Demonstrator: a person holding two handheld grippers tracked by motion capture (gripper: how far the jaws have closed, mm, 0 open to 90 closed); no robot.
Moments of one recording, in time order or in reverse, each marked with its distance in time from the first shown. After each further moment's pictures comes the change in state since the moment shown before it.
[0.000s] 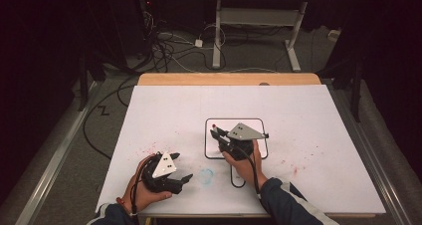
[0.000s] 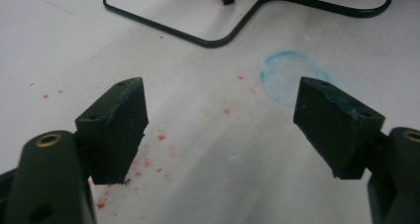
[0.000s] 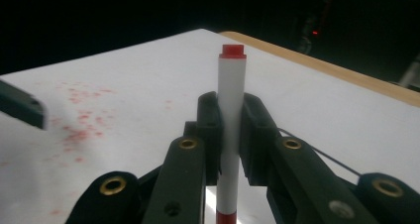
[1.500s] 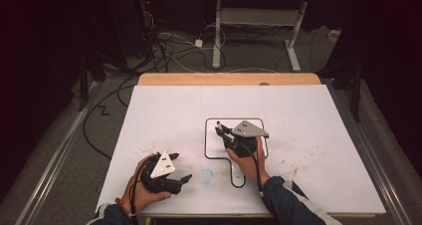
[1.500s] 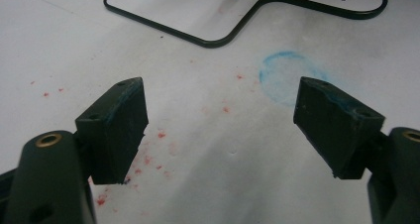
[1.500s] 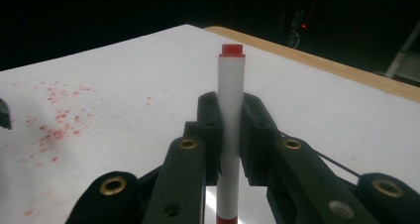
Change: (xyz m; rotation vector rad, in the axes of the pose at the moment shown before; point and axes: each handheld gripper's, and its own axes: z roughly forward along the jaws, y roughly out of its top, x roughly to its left) left arm 0.000 -0.001 -0.002 -0.005 -0.004 -0.006; right arm -0.013 -0.001 -0.001 0.019 -0.035 0.015
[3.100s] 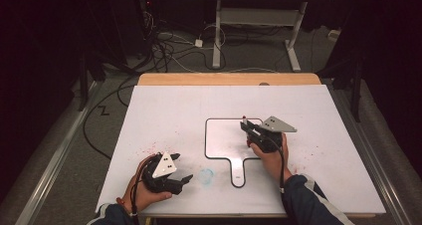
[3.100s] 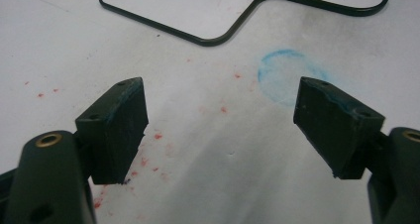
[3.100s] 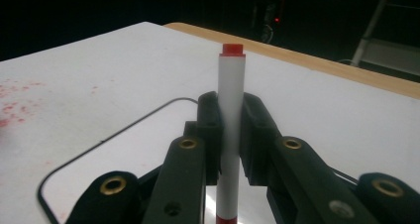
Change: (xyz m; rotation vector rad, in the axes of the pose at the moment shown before) left arm 0.000 0.001 0.004 0.013 -0.004 0.001; right arm -0.065 -0.016 -0.044 0.007 -0.108 0.070
